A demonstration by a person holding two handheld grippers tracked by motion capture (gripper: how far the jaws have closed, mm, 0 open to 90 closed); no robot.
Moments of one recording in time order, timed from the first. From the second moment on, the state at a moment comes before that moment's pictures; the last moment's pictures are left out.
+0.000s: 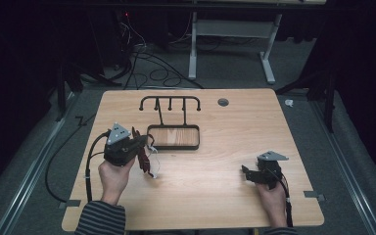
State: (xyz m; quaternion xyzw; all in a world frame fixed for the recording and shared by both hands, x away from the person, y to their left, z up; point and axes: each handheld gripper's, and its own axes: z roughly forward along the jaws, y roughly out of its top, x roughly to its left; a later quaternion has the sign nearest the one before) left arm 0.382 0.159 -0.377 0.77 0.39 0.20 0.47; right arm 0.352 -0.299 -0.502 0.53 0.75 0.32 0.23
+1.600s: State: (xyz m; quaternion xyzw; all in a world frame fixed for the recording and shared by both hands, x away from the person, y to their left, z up) left arm 0.429 0.106 -0.339 0.78 0.35 0.20 0.48; right arm 0.352 -0.298 -0.502 0.53 0.75 0.32 0.23
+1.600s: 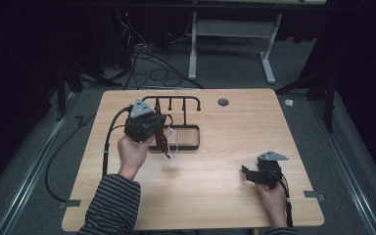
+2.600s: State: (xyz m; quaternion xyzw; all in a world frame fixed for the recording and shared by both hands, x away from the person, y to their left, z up) left arm 0.462 0.092 -0.336 0.77 0.38 0.21 0.47; right arm 0.352 -0.298 -0.502 0.53 0.75 0.32 0.23
